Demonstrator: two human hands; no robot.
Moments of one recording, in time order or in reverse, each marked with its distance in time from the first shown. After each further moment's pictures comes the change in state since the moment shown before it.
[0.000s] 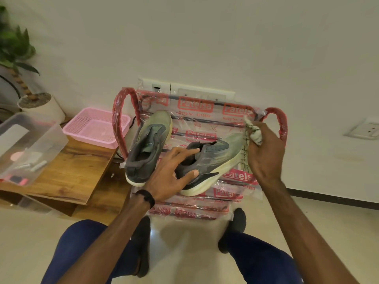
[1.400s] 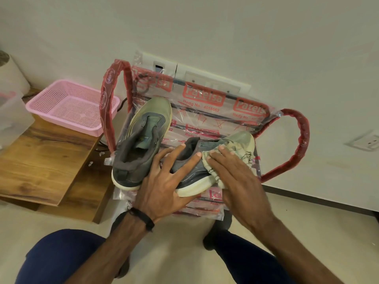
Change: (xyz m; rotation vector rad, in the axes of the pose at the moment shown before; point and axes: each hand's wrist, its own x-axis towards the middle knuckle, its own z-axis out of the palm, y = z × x) left_hand -0.014 -0.045 0.026 0.482 0.264 0.119; right_hand -0.064 0.004 0.045 -0.481 -0.480 -0.702
